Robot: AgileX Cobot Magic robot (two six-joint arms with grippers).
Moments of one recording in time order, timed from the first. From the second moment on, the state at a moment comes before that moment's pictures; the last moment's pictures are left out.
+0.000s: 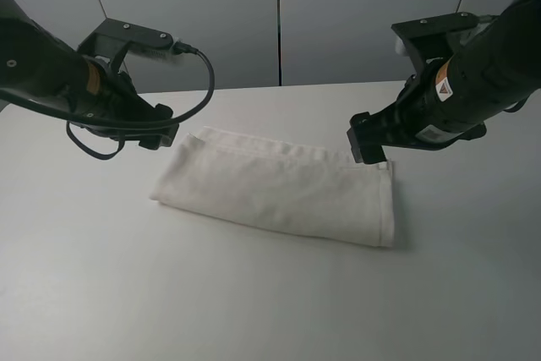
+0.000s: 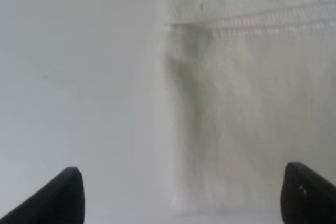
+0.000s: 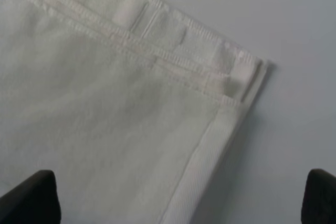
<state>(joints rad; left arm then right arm) -0.78 1.59 -0.91 0.48 0.45 -0.53 0.58 1.44 -0.79 -0.33 0.58 0.58</state>
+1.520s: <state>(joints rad) -0.56 2.15 -1.43 0.01 0.76 0.01 0.44 1.76 -1.03 -0.04 0.78 0.41</state>
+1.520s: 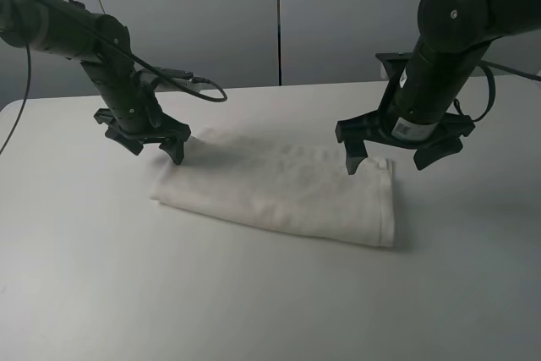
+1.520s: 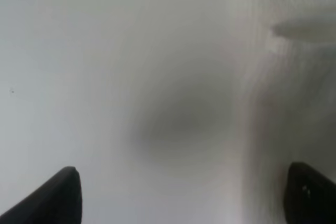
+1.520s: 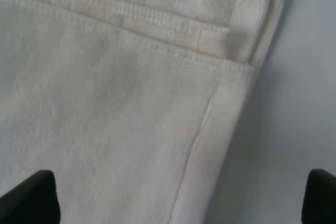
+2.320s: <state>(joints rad) -0.56 2.20 -1.44 0.02 0.76 0.02 0.41 1.95 -1.03 0.02 0.72 0.43</state>
